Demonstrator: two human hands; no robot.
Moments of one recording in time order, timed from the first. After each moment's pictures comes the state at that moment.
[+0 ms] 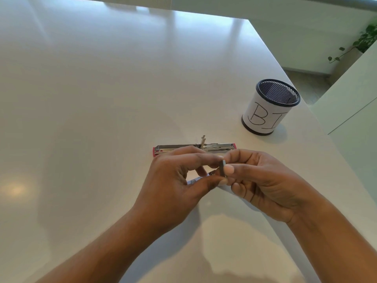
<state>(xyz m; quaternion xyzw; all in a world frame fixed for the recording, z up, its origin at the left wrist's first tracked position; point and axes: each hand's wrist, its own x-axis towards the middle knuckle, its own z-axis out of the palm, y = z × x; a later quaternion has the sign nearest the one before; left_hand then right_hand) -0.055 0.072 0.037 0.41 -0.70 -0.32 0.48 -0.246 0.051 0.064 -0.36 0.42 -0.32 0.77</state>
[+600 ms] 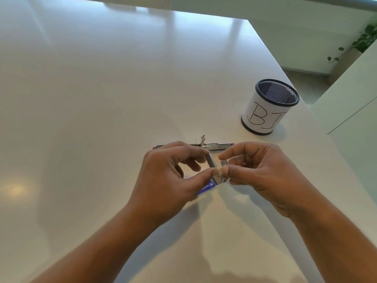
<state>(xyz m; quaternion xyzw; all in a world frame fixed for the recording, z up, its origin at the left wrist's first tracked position) -0.049 0.066 0.034 0.49 -0.67 -0.31 0.48 -0.245 0.052 0.068 -0.54 0.55 -0.32 0.55</state>
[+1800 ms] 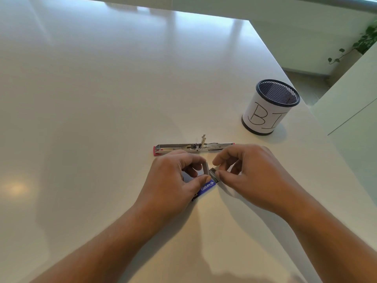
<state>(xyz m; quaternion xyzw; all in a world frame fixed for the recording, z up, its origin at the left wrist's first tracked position) -0.054 0.063 0.016 0.55 -0.68 -0.29 0.38 -0.237 0.045 0.054 -0.75 0.59 -0.18 0.23</state>
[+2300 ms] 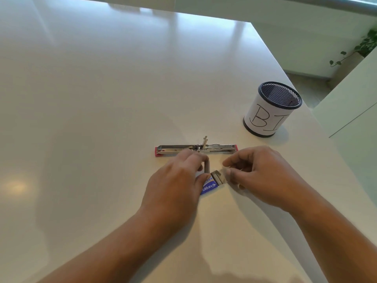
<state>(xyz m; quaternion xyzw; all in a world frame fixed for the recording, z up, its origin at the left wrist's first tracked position) -0.066 0.073 0.018 0.60 -0.72 -0.17 0.30 -0.249 0.038 0.049 -0.67 0.65 -0.18 0.31</state>
